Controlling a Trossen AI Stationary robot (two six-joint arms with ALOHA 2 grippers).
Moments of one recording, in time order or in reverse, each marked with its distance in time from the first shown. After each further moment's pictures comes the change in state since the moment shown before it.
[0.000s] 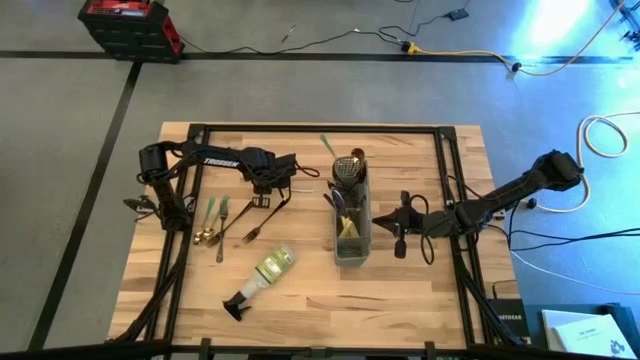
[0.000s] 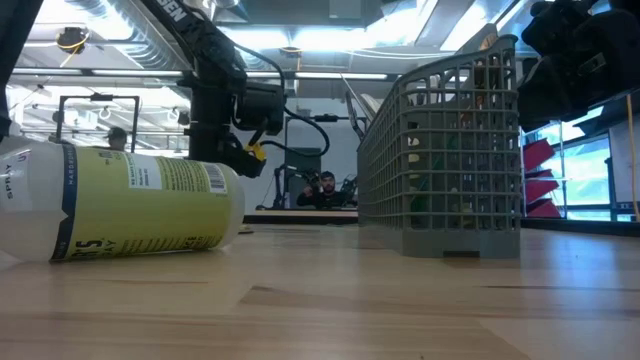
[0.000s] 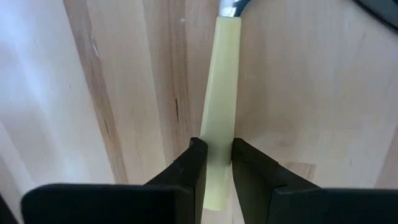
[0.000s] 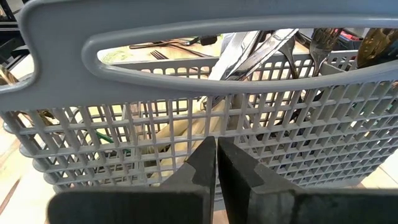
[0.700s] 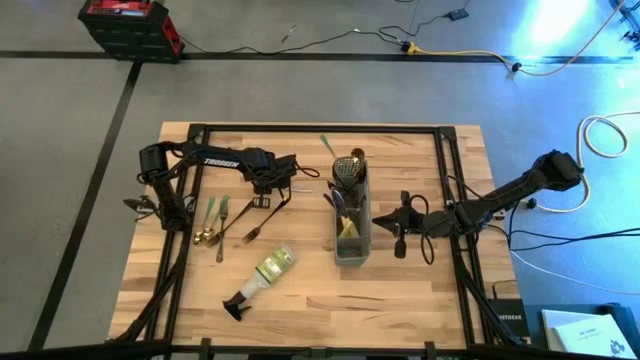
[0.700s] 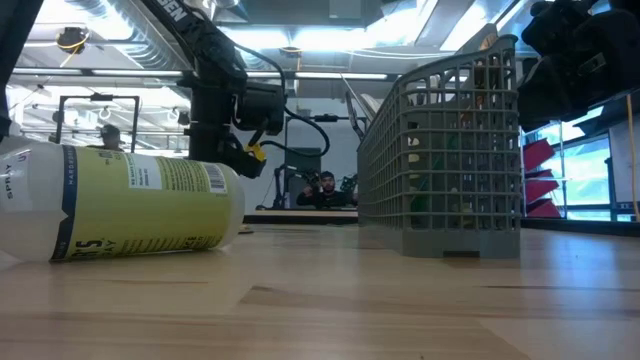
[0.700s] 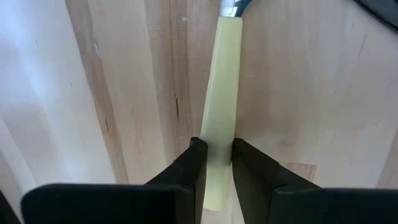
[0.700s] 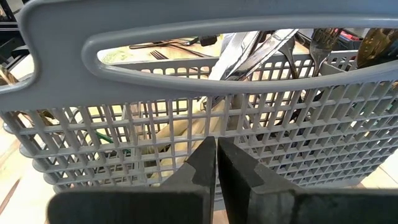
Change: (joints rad) left arm -0.012 0.002 0.000 0.001 -0.016 -0.020; right arm 0.000 0.000 0.000 0.000 0.000 0.000
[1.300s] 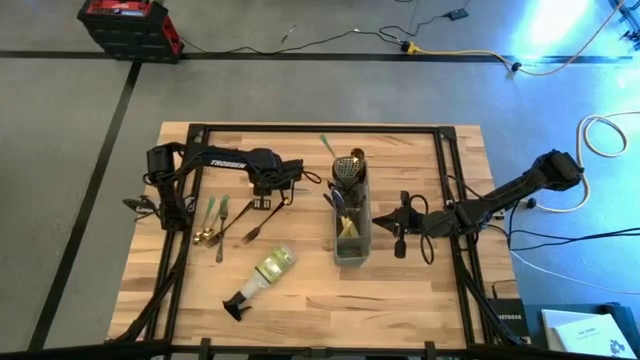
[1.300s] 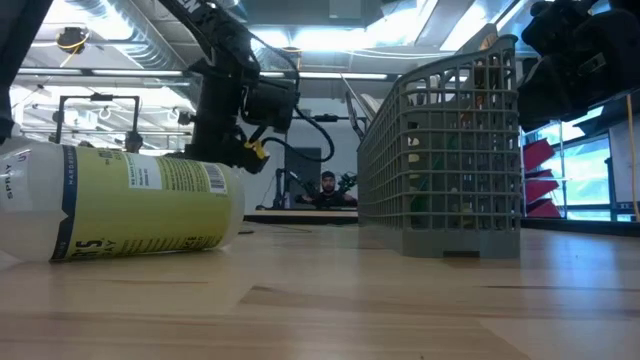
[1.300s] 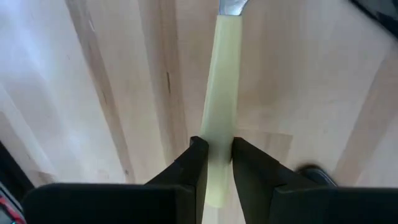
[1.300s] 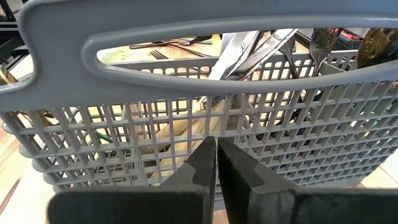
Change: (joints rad) left arm -0.047 0.008 0.133 -0.222 -0.043 -0.085; right arm 0.000 0.000 0.000 0.000 -0.001 0.000
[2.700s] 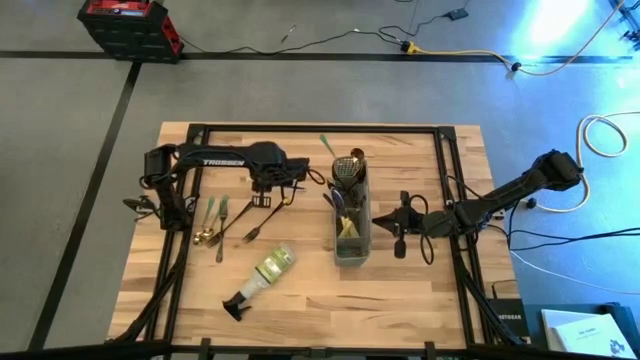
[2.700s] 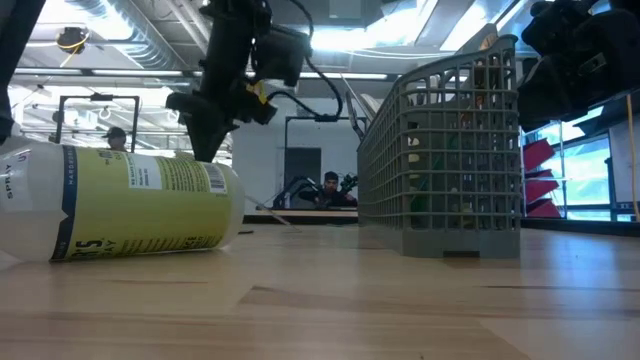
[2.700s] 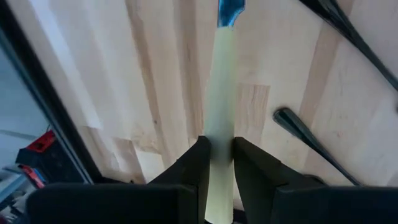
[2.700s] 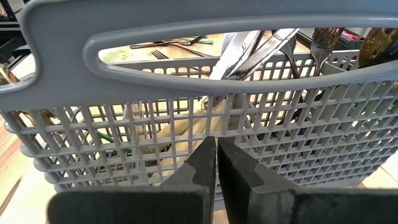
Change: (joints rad) left arm -0.070 -0.034 0.256 -0.350 -0.043 -0.091; right arm 0.000 0.000 0.000 0.000 -0.002 0.000
